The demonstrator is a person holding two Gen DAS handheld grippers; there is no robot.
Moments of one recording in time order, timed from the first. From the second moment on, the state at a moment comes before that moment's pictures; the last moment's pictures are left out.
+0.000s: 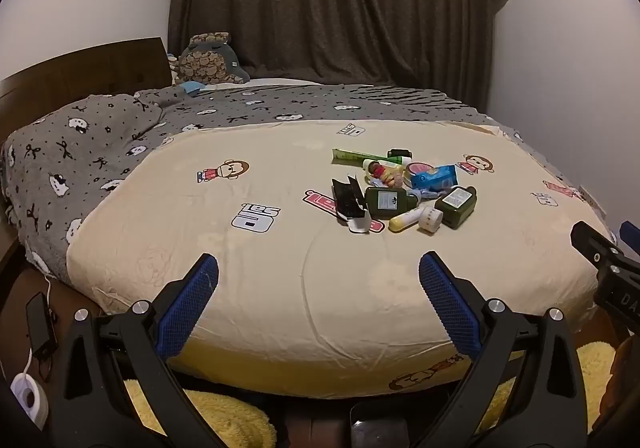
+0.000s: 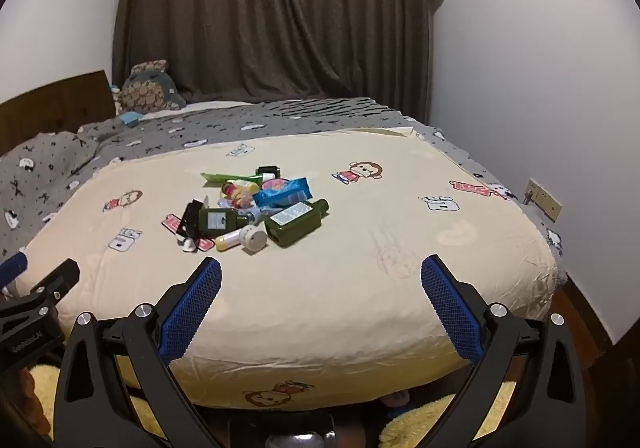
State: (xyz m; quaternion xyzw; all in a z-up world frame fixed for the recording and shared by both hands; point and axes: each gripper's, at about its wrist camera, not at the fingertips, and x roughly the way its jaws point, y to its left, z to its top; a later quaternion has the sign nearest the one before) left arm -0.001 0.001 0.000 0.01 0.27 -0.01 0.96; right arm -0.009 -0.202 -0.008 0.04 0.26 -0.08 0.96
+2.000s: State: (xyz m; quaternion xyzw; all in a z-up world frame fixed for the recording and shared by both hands) left arm 0.008 0.003 0.002 0.02 0.27 0.01 0.96; right arm -0.011 -0.204 -0.008 0.05 0.24 -0.05 0.97
